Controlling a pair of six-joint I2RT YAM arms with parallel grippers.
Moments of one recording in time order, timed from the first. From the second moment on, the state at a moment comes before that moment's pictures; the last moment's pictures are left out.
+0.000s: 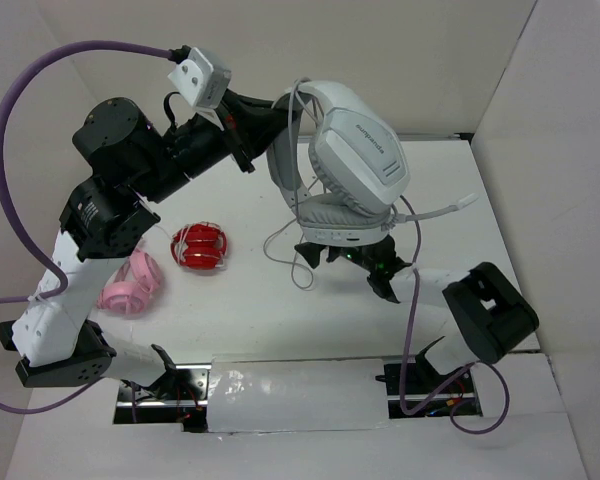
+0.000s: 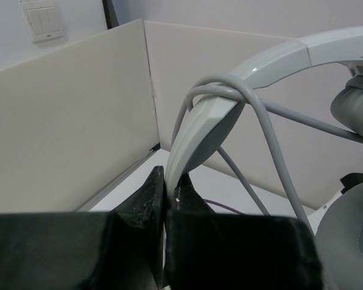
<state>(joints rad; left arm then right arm) -0.82 1.38 2.13 -0.49 0.12 0.00 0.55 1.45 0.49 0.81 -0.31 0.20</state>
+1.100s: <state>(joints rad) -0.69 1.58 2.13 -0.34 -0.17 0.03 0.90 1.21 0.37 0.64 -0.31 0.36</state>
